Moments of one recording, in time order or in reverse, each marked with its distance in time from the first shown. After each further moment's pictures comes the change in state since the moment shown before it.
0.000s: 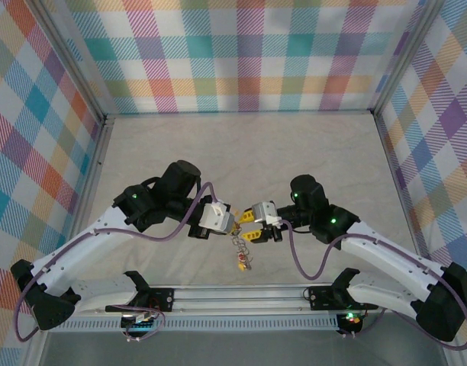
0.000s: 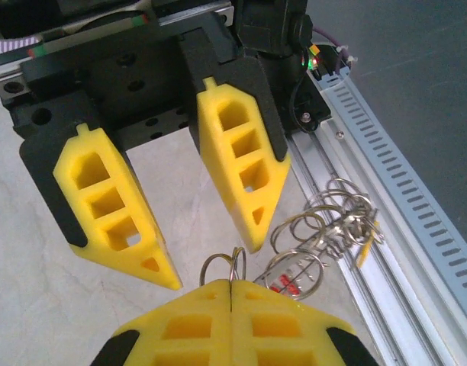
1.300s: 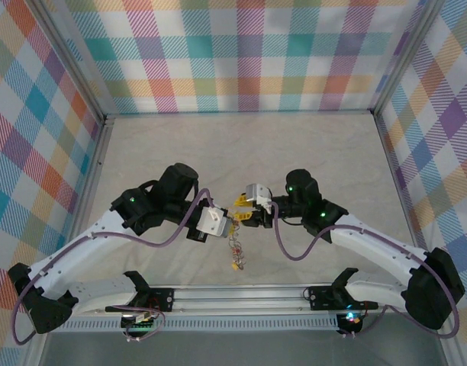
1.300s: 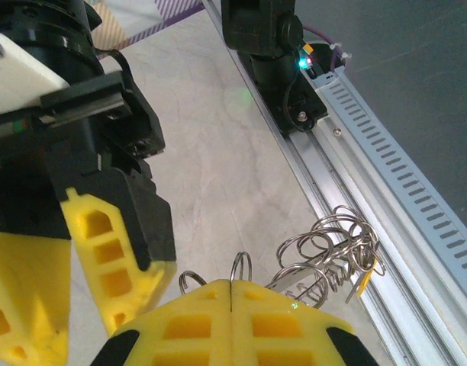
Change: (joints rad) left arm 0.000 -0.032 -0.039 0.020 0.013 0.046; right arm -0.040 0.115 -0.006 0.229 0.136 0.206
